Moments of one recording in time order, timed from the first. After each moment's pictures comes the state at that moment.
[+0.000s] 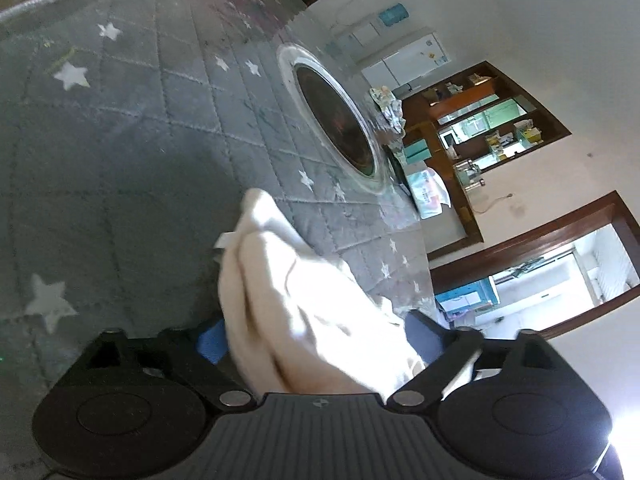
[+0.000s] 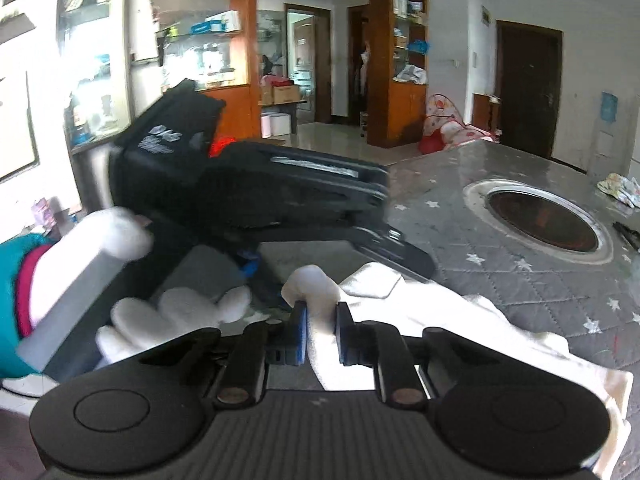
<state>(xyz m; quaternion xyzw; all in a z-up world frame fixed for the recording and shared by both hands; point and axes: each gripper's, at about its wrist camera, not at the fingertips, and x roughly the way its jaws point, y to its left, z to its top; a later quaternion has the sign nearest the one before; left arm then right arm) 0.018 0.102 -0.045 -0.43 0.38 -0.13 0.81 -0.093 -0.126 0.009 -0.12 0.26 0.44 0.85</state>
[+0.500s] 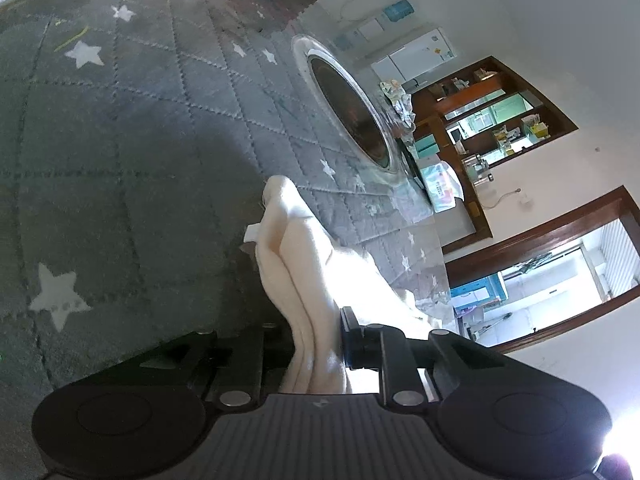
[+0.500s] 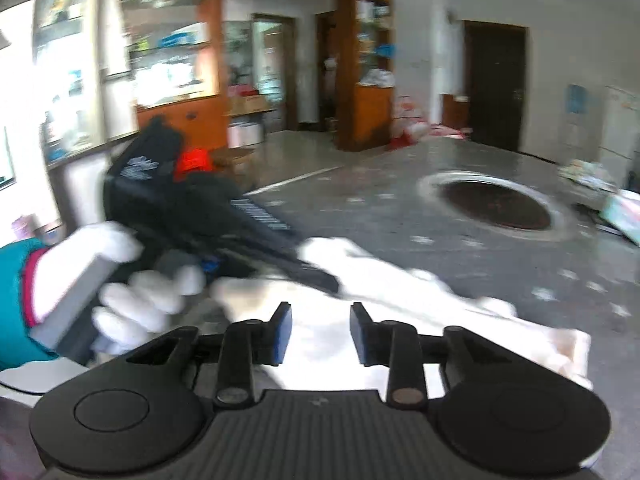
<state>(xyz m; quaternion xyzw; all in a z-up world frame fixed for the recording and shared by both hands) 0.017 0.102 -0.057 -0.42 0.39 -0.12 0.82 -0.092 -0.182 0.009 -0.09 0.25 0.37 0.89</state>
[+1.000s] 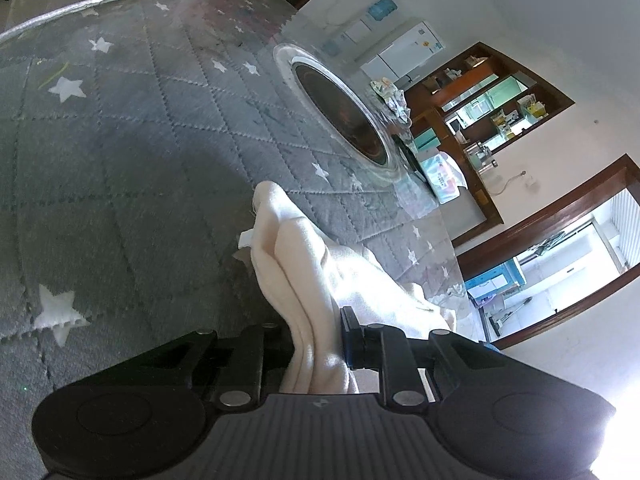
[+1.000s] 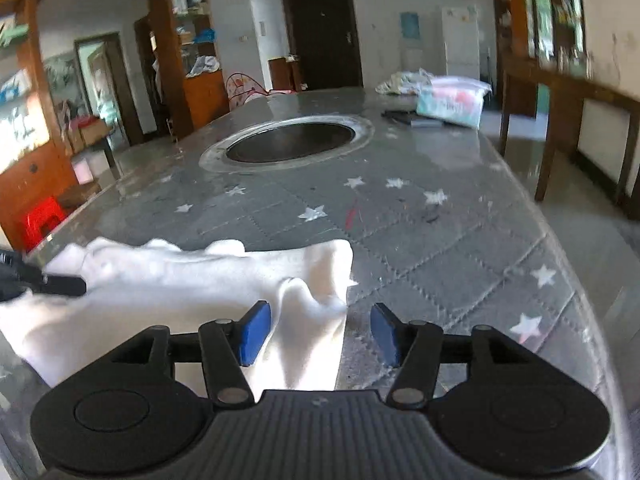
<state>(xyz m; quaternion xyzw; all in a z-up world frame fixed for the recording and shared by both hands) 0.014 0.091 -0.051 -0.37 0.38 -0.11 0.84 -0.014 -0.294 -0.033 0.03 0.34 0.17 0.93</state>
